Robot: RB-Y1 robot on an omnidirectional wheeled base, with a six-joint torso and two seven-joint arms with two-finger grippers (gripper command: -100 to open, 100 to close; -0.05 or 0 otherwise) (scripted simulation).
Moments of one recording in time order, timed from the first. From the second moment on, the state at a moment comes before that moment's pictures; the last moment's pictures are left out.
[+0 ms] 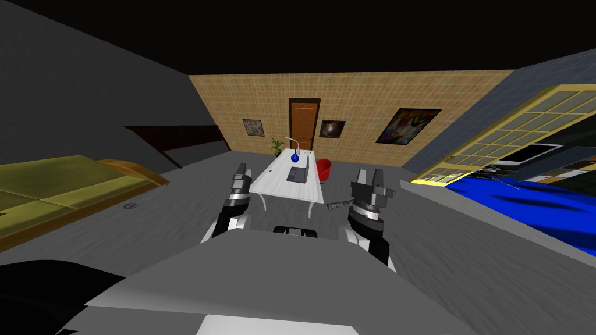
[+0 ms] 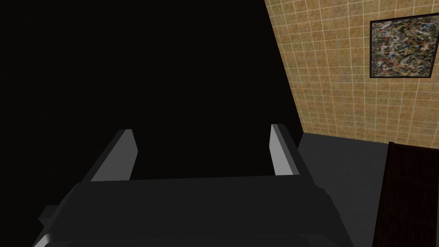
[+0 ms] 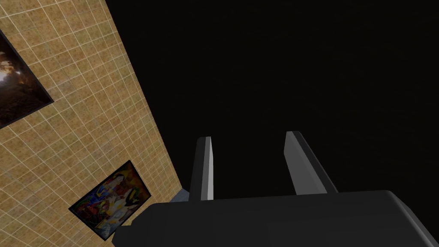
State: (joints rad) left arm 0.51 0.00 0.06 -2.21 -0.02 -0.44 -0.16; right arm 0.55 0.01 0.05 -2.33 -0.06 -0.64 -0.09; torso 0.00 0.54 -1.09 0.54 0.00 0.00
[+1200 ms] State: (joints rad) left arm 0.38 0.14 0.13 -2.02 -0.08 -0.38 -0.22; right arm 0.55 0.01 0.05 -2.33 -0.06 -0.64 -0.09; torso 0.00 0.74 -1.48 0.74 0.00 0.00
